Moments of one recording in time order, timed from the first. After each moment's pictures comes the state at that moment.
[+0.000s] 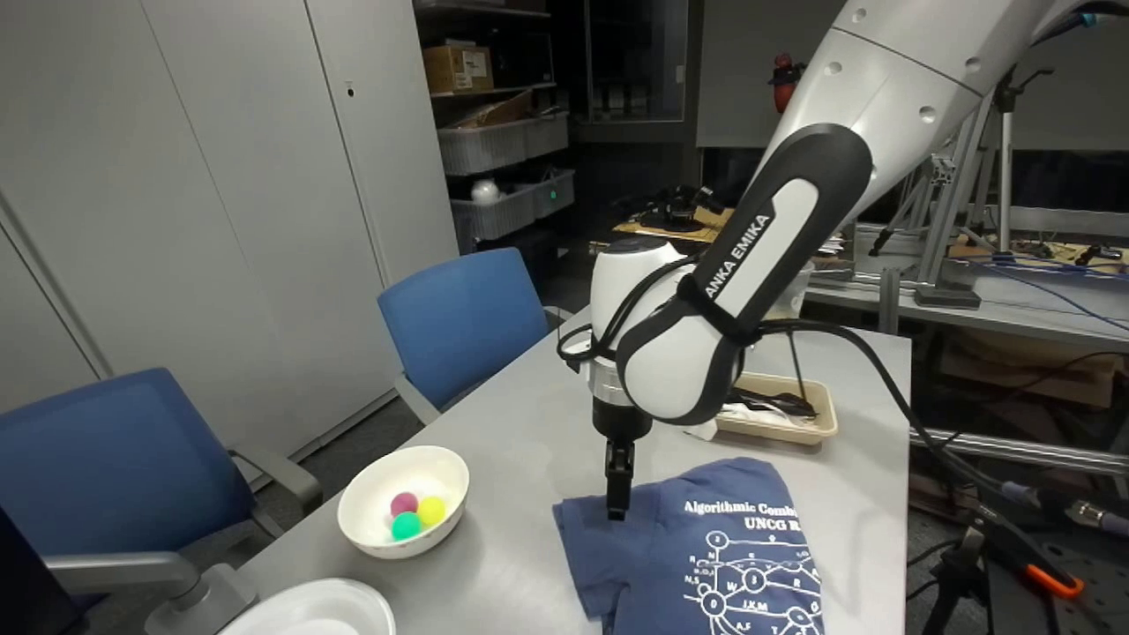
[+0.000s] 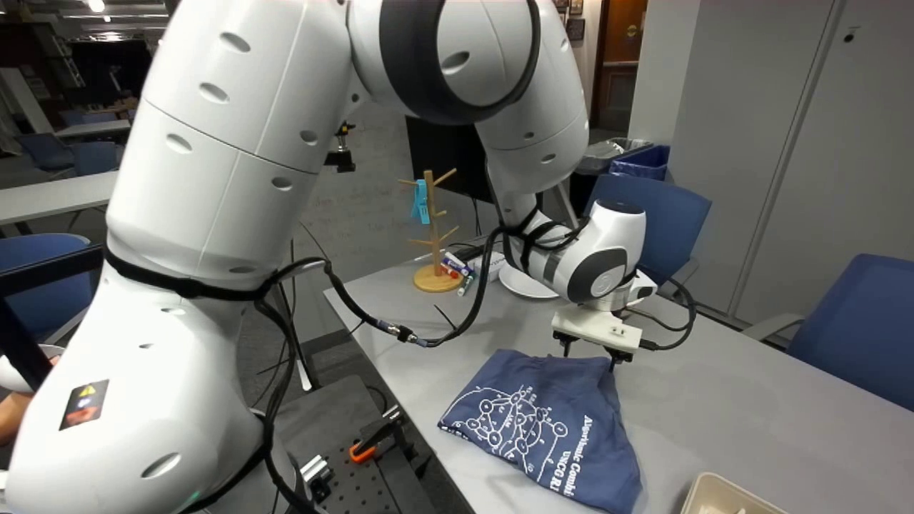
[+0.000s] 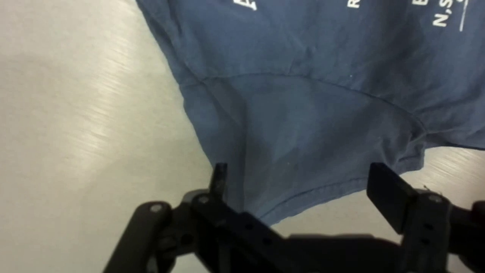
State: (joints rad) arm -0.12 0.61 0.14 -2.06 -0.05 2.72 -0.46
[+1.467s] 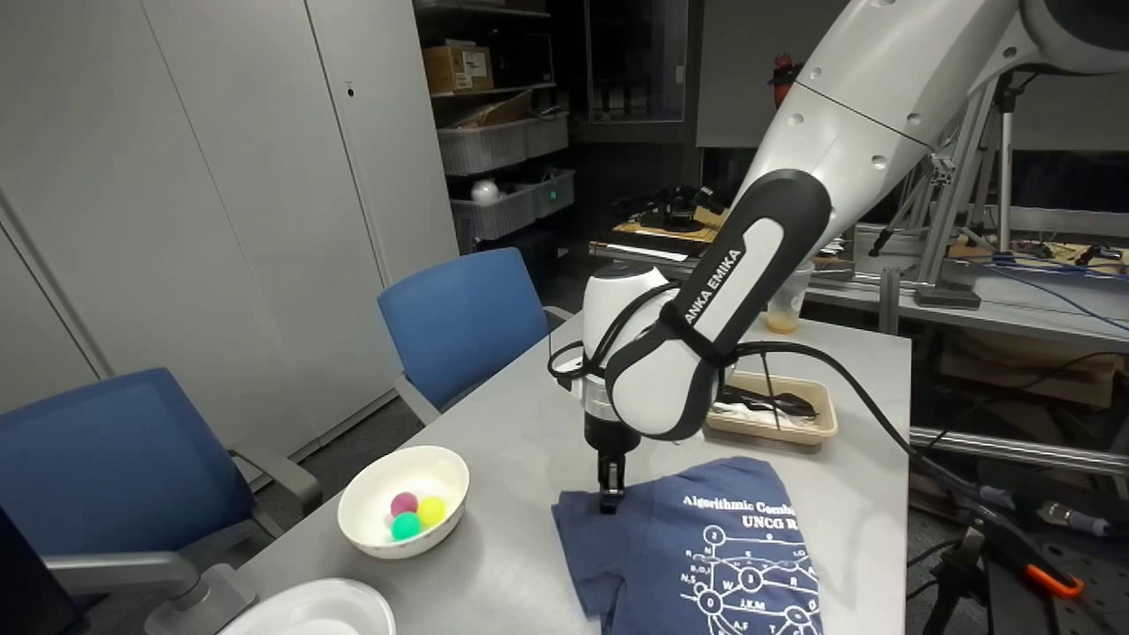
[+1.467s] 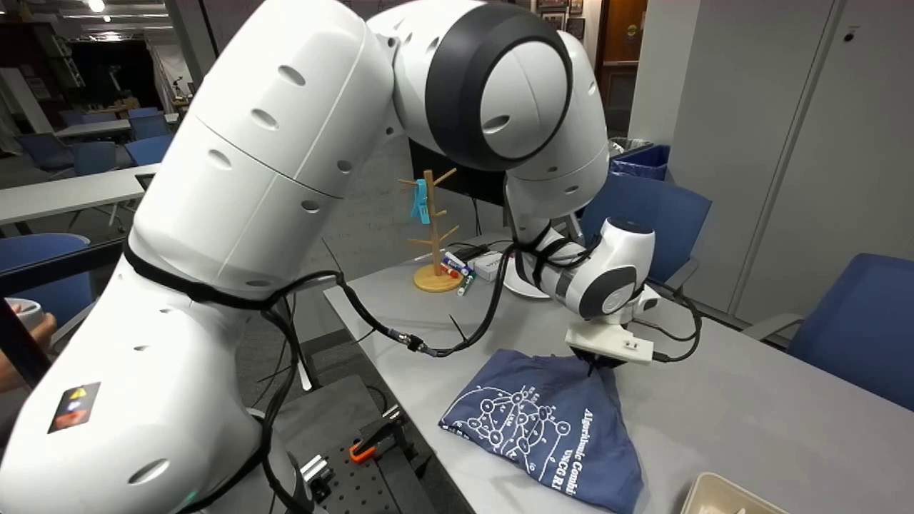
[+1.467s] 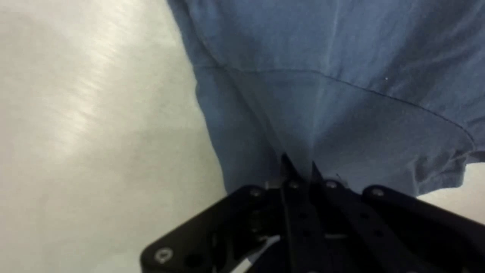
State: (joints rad) arm -0.16 0.72 0.18 -1.96 -0.09 2.72 -0.54
